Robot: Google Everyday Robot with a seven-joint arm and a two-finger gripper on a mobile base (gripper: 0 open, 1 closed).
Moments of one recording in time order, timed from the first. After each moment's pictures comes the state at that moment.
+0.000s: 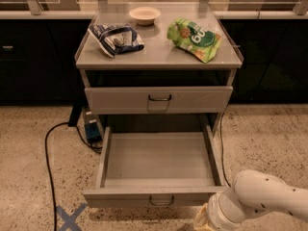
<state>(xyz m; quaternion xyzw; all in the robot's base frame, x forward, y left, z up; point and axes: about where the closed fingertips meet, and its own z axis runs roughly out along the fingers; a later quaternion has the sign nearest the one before) 0.335 -0.150 0.505 -0.61 0.76 0.18 0.13</state>
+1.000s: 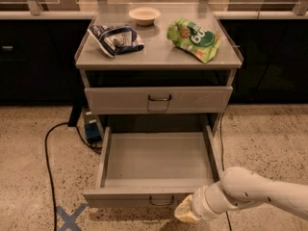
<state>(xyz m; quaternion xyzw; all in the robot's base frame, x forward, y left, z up) 0.375 -0.101 0.468 -0.57 0.76 0.25 0.18</state>
